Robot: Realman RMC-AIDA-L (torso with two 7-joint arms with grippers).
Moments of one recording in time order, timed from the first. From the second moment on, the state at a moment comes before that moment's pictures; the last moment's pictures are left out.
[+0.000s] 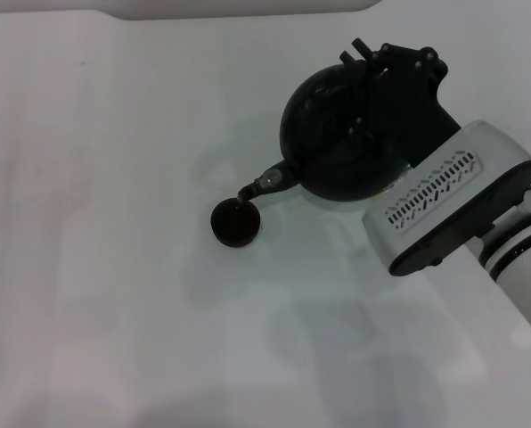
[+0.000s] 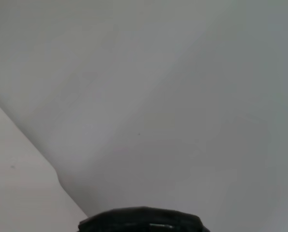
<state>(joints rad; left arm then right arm) -0.17 -2.08 -0.95 -0.12 -0.87 -1.48 2.82 0.04 2.01 -2.39 -1.28 1.01 -0.50 -1.28</state>
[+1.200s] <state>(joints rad) -0.18 -2.08 -0.95 -0.11 -0.87 -1.48 2.82 -0.22 2.01 -2.15 -1.47 1.36 -0.26 -1.20</state>
